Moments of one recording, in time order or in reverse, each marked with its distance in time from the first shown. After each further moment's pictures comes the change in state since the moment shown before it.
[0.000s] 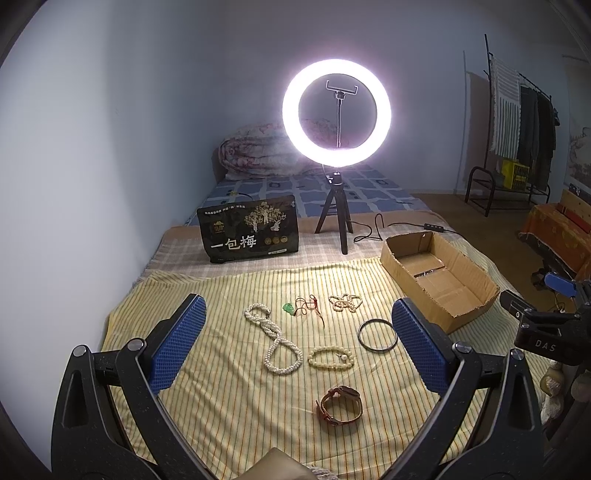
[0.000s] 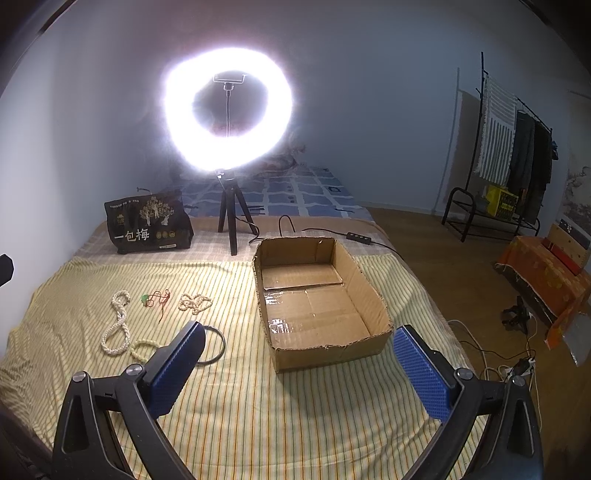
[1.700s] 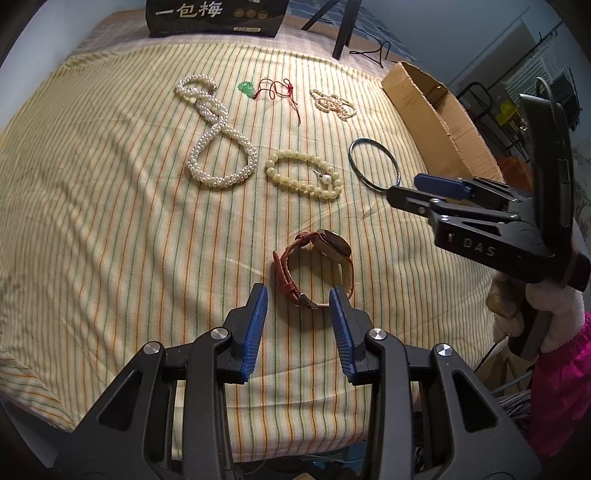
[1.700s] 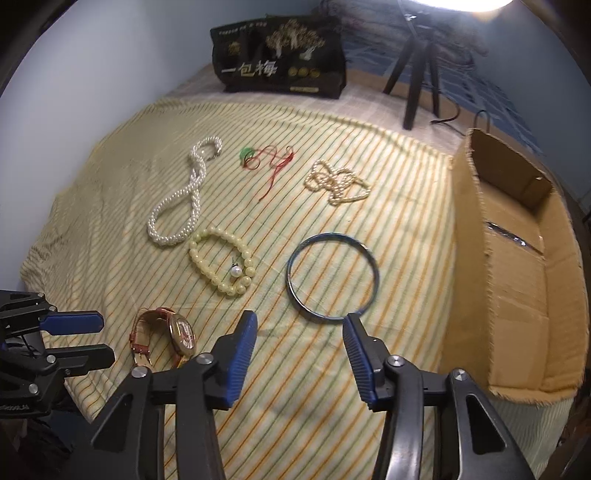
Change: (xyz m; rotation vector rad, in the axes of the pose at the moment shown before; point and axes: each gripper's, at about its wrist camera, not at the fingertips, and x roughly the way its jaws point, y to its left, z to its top) left arm 0.137 0.012 -0.108 -0.240 0.731 -0.268; right arm 0.159 0.117 -0.020 -0.374 0.520 0.476
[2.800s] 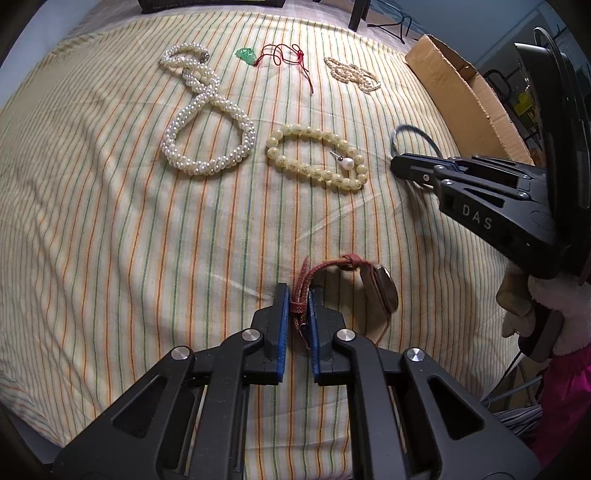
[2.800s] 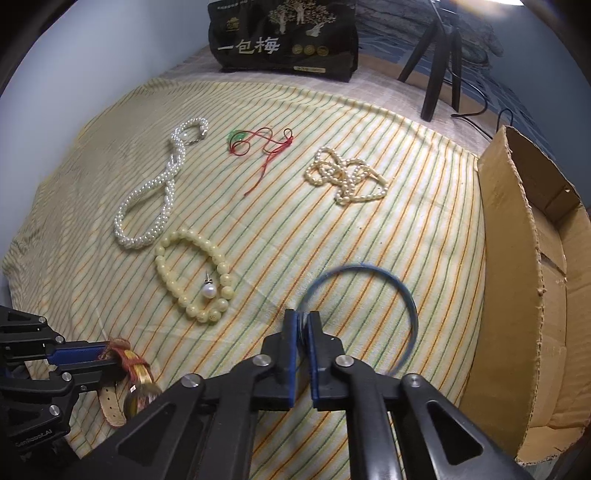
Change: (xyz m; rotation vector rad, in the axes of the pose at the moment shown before) left arm 0.054 -0.002 0.017 -0.003 0.062 0.069; right arm 0.044 -0.004 0.018 -0.030 0.034 -0.020
